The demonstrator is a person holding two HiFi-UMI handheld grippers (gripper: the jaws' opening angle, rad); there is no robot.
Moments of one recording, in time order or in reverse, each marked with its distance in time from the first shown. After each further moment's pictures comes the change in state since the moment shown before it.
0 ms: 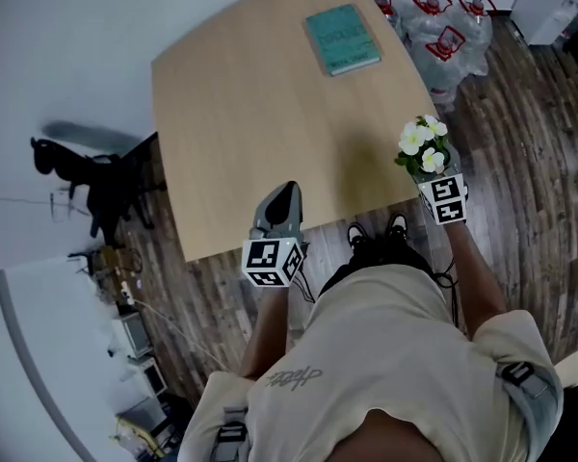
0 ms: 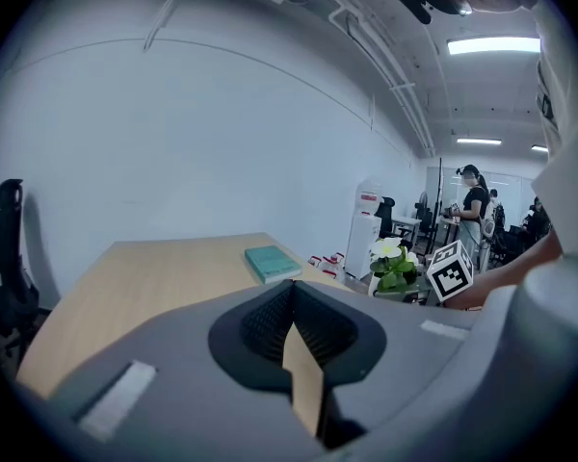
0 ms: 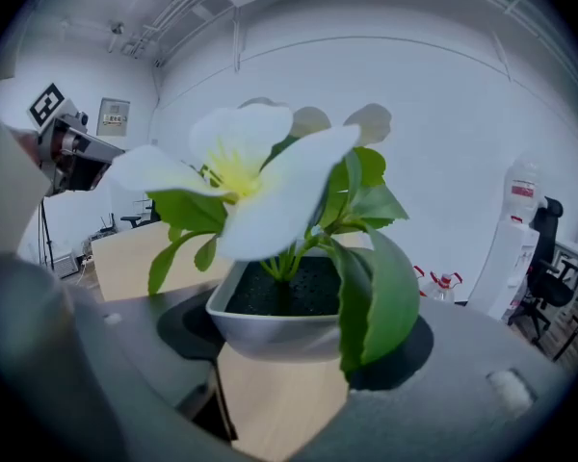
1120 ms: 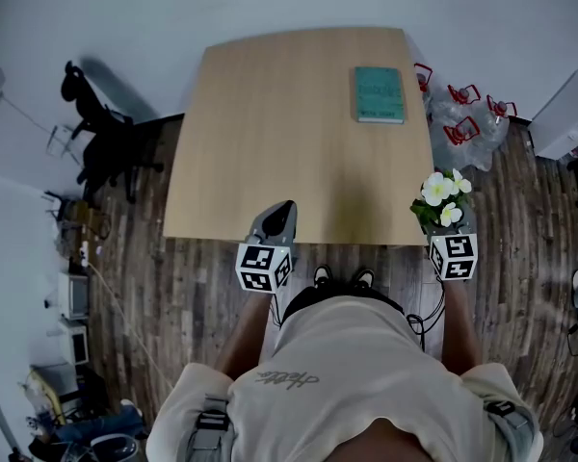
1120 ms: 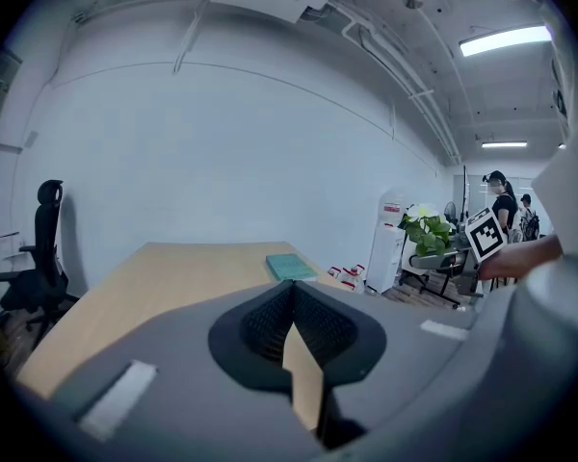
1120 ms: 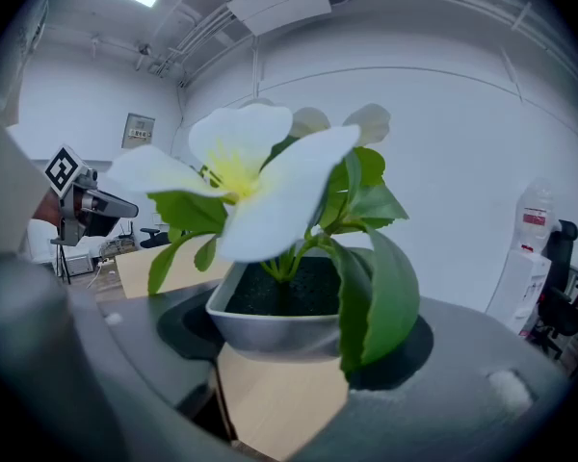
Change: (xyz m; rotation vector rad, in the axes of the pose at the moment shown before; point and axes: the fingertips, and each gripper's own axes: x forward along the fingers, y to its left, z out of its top) left arm -0.039 -0.003 0.003 -0.072 -0.066 0.153; right arm -0.076 -0.021 0.088 -0.066 -0.109 0.078
